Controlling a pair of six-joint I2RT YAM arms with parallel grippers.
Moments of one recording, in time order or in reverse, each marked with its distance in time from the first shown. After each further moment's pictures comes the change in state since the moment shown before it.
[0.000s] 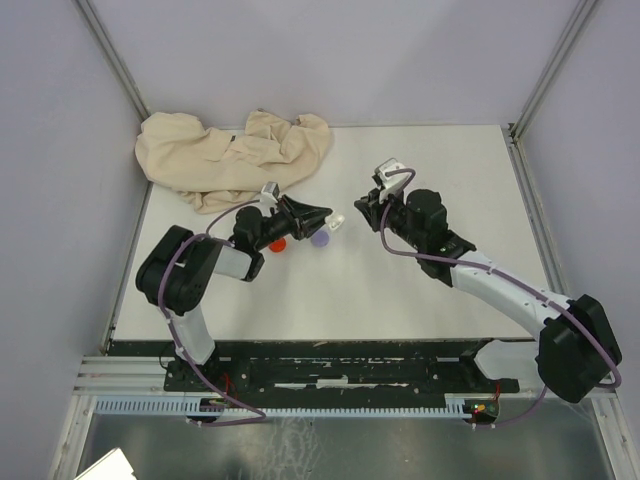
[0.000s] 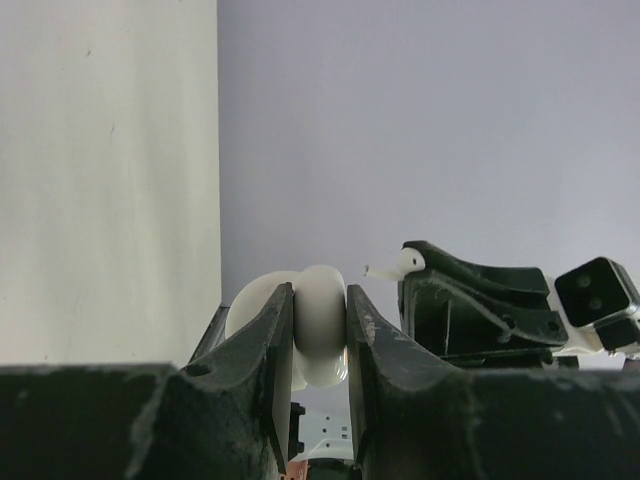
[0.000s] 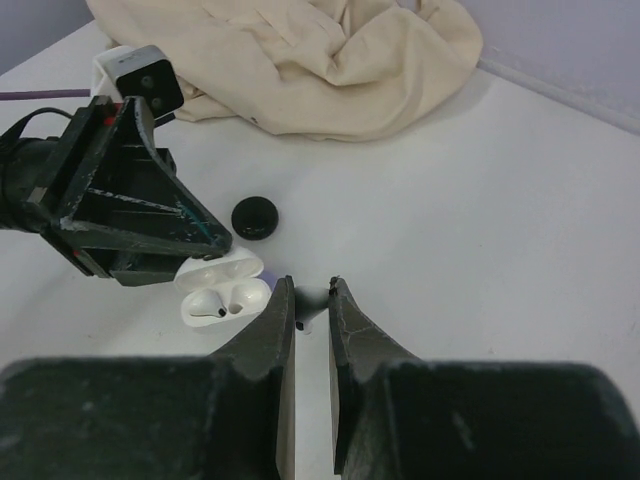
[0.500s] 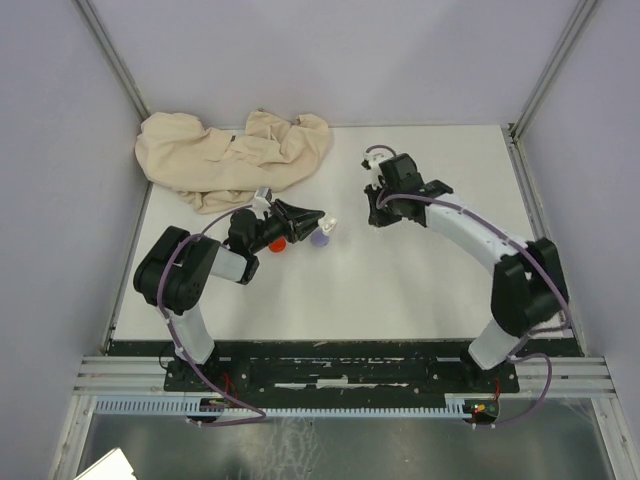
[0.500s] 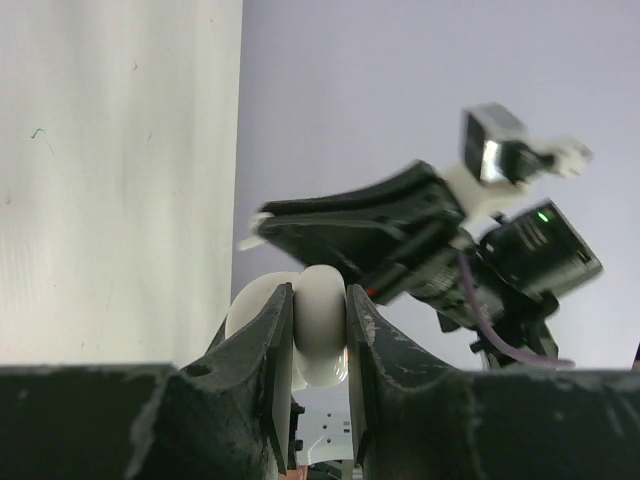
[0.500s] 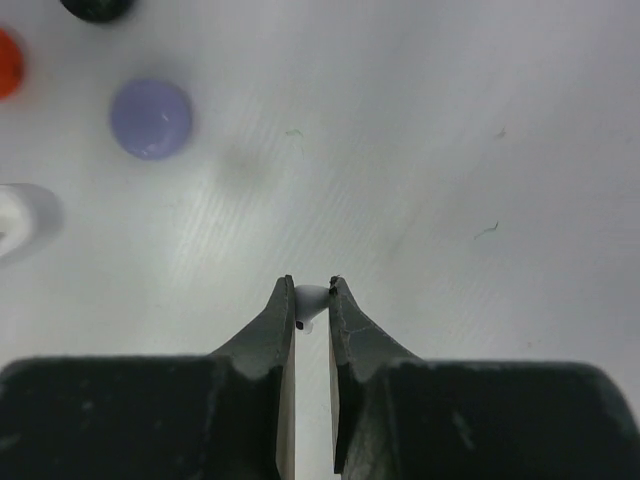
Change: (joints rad) left arm 0.036 -0.001 -0.035 0.000 0.000 0.002; right arm -0.106 0.484 0.493 -0.842 -0.004 0.071
